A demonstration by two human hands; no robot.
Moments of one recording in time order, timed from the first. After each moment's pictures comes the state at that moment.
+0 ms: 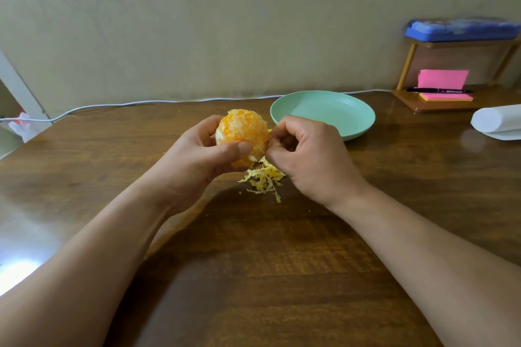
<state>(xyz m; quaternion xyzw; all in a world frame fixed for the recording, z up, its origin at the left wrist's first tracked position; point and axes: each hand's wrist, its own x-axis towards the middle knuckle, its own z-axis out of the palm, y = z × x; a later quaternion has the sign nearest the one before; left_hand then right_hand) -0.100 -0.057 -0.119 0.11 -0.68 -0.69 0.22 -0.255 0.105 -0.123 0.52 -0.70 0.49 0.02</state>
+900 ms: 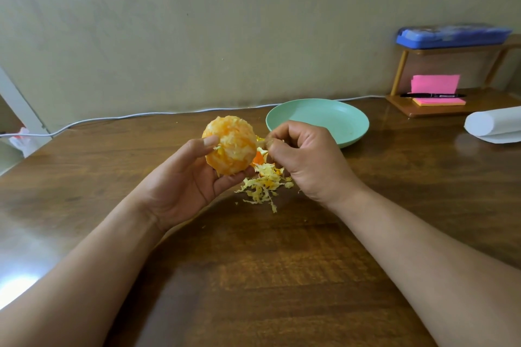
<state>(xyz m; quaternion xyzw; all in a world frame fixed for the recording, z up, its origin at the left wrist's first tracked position) -0.095 -0.052 -0.112 0.08 -0.51 -0.85 0.14 -0.264 0.104 -0.120 0.48 -0.63 0.60 -0.11</state>
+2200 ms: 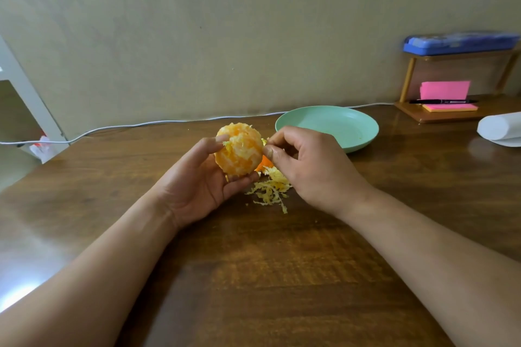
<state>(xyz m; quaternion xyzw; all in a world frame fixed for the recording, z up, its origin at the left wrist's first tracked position) -0.097 -0.053 -0.116 0.12 -0.49 -0.85 0.15 -0.256 0.104 -0.120 0.56 -0.69 0.45 0.05</state>
